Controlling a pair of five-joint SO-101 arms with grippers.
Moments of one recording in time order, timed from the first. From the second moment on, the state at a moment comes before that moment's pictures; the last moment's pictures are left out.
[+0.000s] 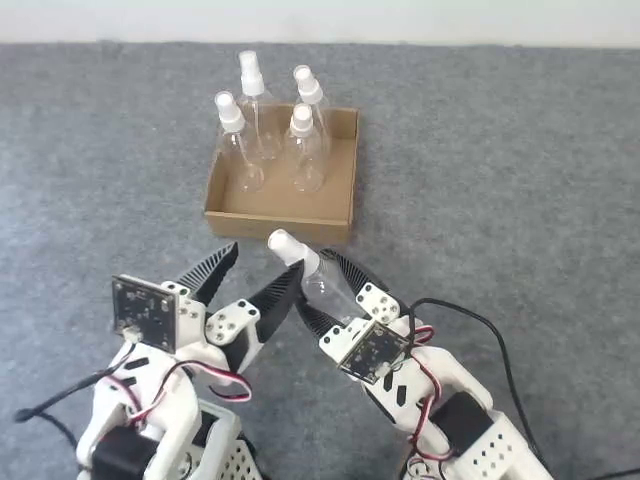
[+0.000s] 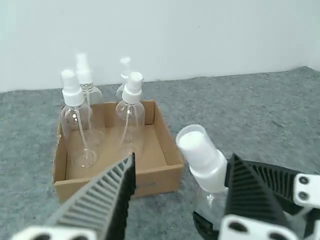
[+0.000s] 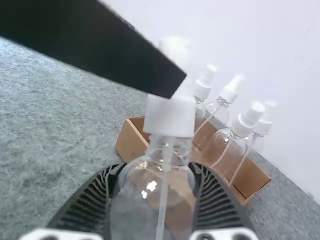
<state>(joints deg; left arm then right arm) 13.5 -103.3 66.1 69.2 11.0 -44.9 -102.6 95.2 25.9 21.6</state>
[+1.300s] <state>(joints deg) 24.4 -103.3 69.1 63.4 10.9 -46.3 -102.6 95.2 28.1 21.5</state>
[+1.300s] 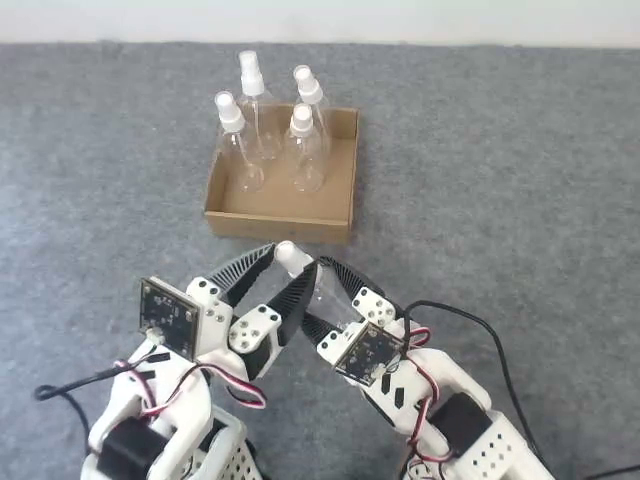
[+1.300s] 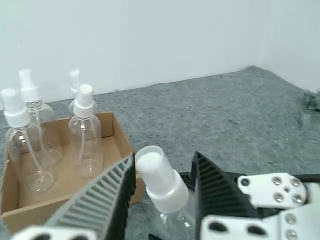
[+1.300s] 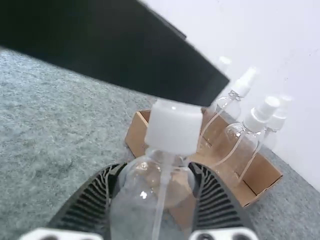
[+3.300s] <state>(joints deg) 6.5 -103.3 70.5 59.4 17.0 -46.2 -102.6 95.2 28.1 21.6</state>
